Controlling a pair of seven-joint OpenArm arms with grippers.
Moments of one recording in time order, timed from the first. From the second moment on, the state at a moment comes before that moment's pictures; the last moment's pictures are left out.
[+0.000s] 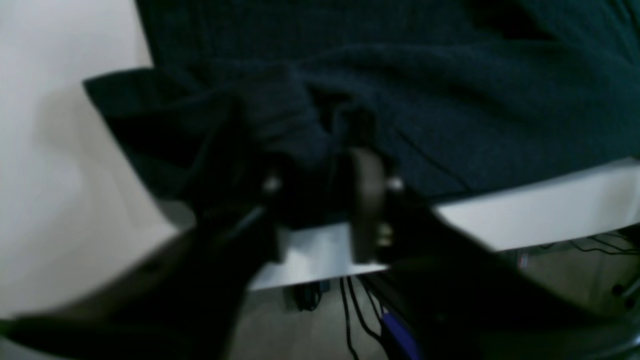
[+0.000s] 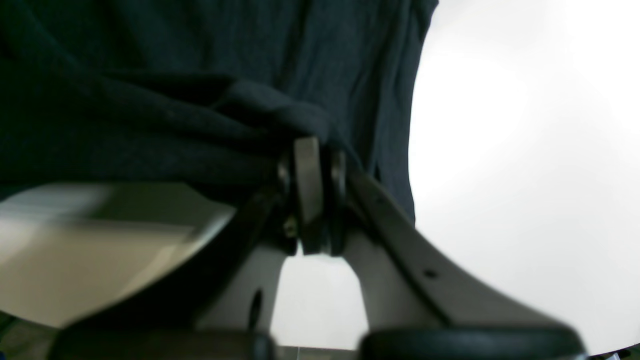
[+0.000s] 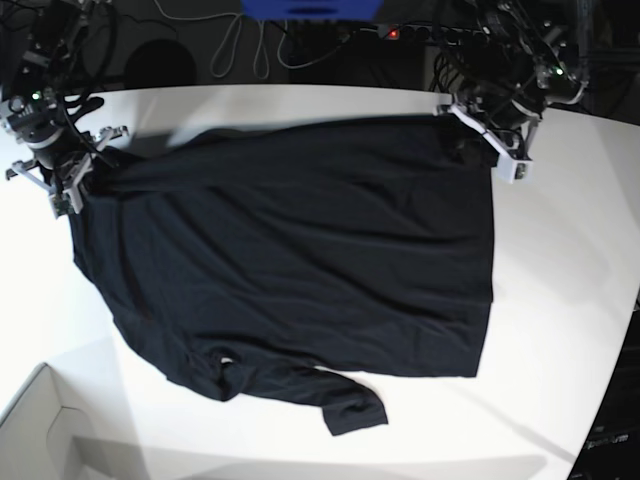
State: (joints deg) left arm 15.5 8.6 -37.5 102.4 -23.5 -39.8 66.2; right arm -17.0 7.3 33.2 107.9 -0.8 40.5 -44.7
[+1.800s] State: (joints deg) left arm 9.1 6.6 -41.0 86.2 -31.0 -40.9 59.3; right arm -25.9 -5.7 21.4 106.8 -1.1 40.0 -44.6
